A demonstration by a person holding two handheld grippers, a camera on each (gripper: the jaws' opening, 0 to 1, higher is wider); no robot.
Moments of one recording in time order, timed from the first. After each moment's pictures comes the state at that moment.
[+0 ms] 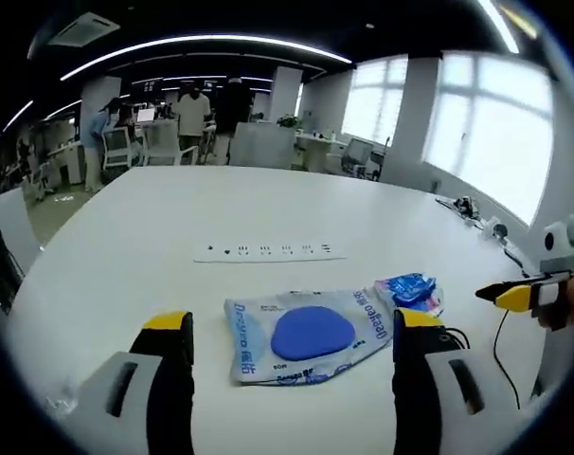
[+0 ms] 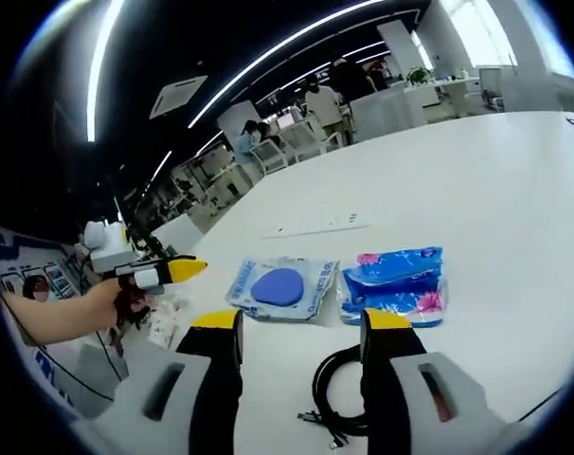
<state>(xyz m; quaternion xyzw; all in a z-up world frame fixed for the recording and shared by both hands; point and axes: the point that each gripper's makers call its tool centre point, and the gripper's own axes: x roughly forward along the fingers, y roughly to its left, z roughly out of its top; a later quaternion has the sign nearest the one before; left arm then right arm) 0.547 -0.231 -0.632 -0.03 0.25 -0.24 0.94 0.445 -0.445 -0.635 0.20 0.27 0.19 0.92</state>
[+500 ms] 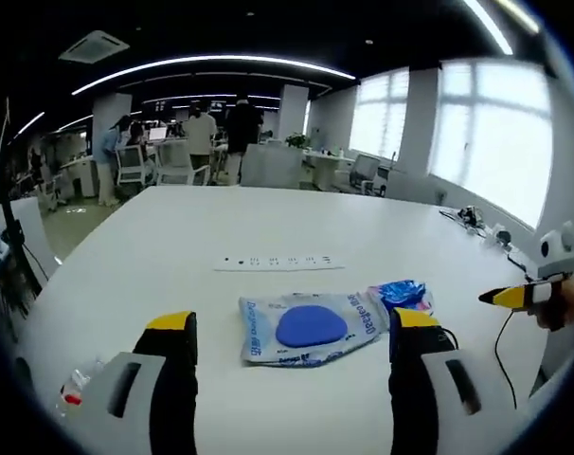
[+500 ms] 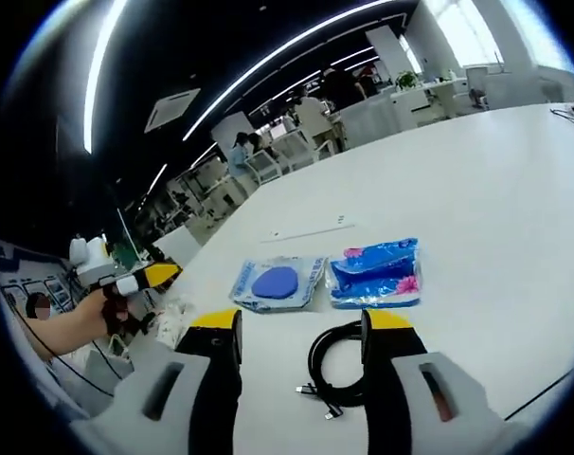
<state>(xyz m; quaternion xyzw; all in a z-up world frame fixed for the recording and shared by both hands) 0.509 -0.206 -0.610 -0.03 0.23 -0.21 0.95 0.414 -0.468 -0.635 0.22 0.26 0.16 0.92</state>
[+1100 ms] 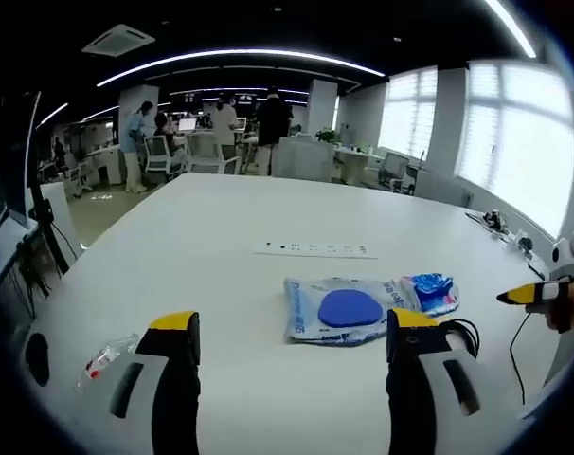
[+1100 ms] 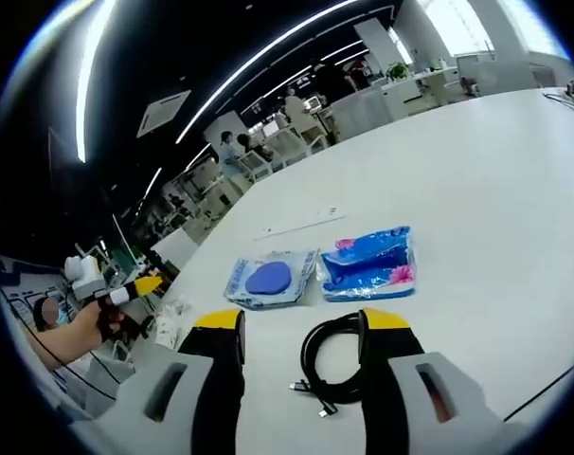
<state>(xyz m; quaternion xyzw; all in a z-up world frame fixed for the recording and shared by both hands) 0.494 -0.139 -0.621 -0.04 0.24 -0.12 0.96 0.416 -0.476 -0.647 0.24 0.28 0.15 0.92</state>
